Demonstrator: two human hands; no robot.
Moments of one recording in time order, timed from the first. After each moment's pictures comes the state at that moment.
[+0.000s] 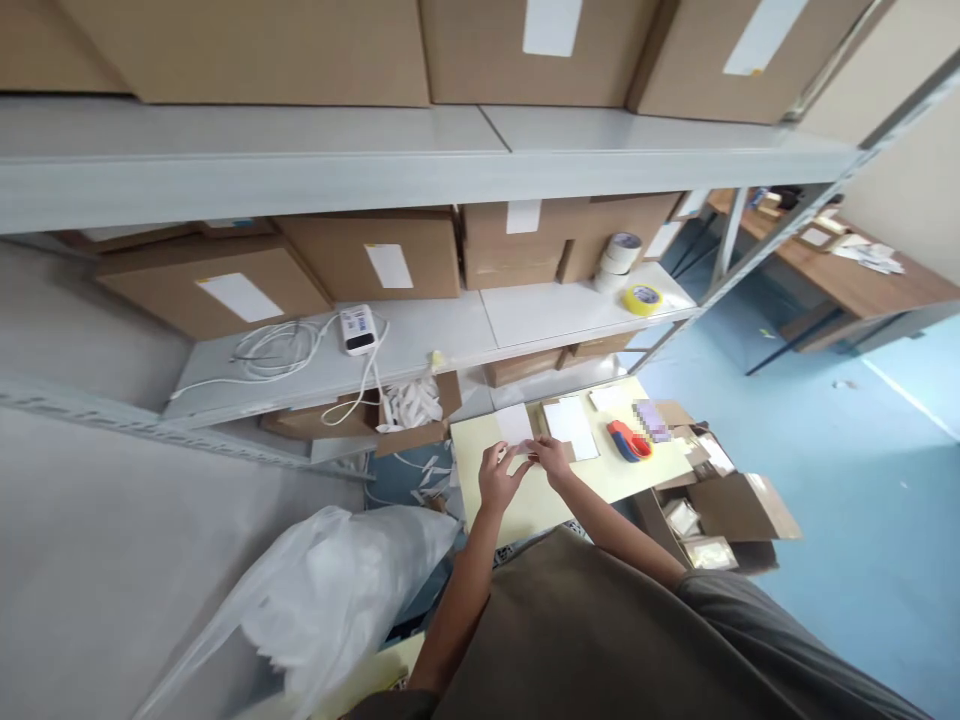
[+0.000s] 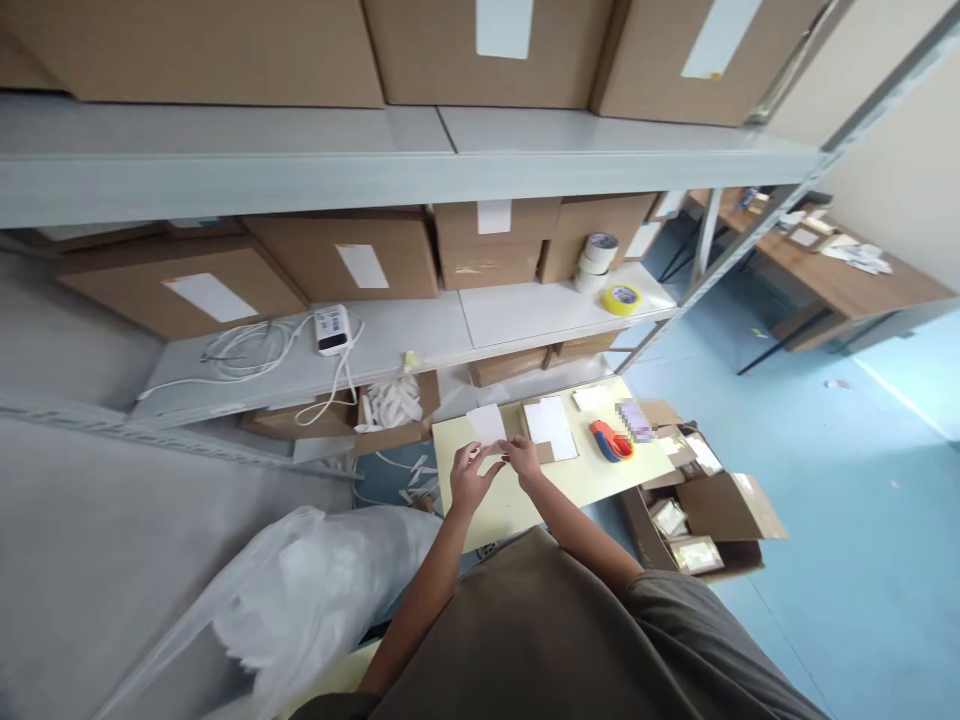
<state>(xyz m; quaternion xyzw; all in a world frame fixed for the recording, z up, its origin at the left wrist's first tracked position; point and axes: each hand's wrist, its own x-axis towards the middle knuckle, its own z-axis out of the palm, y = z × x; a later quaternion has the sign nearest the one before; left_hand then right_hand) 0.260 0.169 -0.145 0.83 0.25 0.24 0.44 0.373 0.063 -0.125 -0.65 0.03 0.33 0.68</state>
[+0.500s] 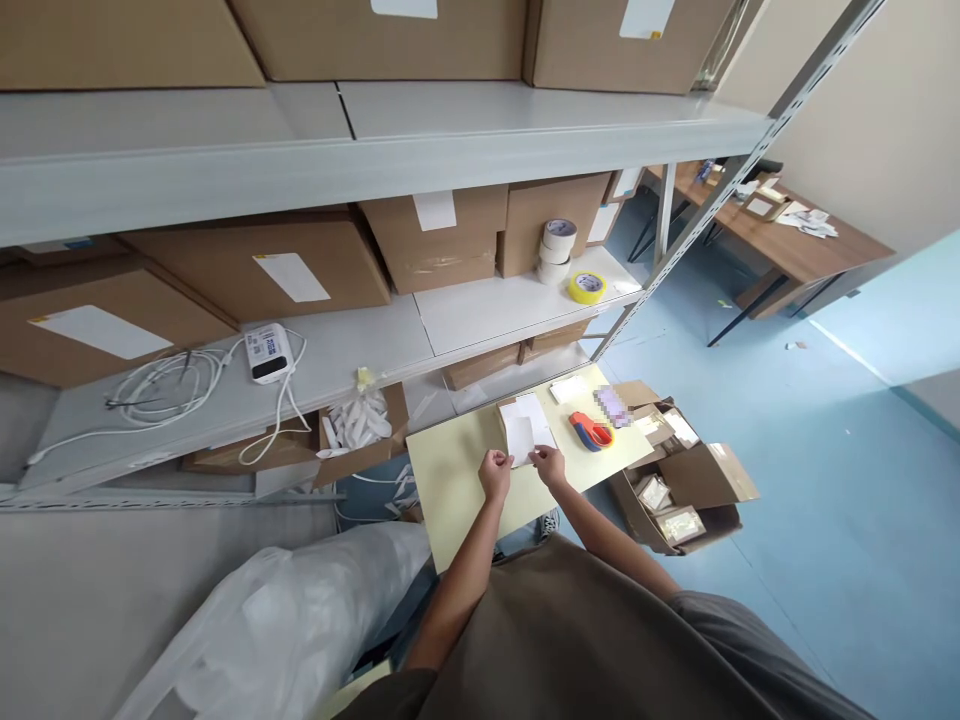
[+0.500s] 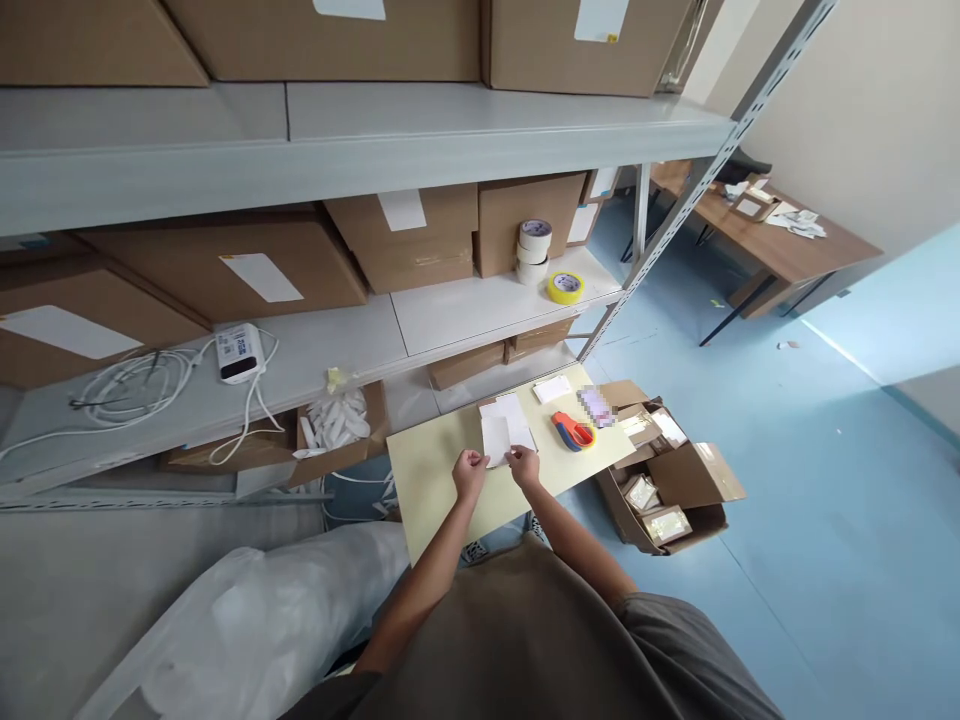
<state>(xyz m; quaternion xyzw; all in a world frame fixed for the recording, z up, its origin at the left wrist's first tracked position) 0.349 0.084 -0.196 0.72 0.42 0.10 0.55 0.426 -0.047 -0.181 -0.83 0.05 0.21 0.52</state>
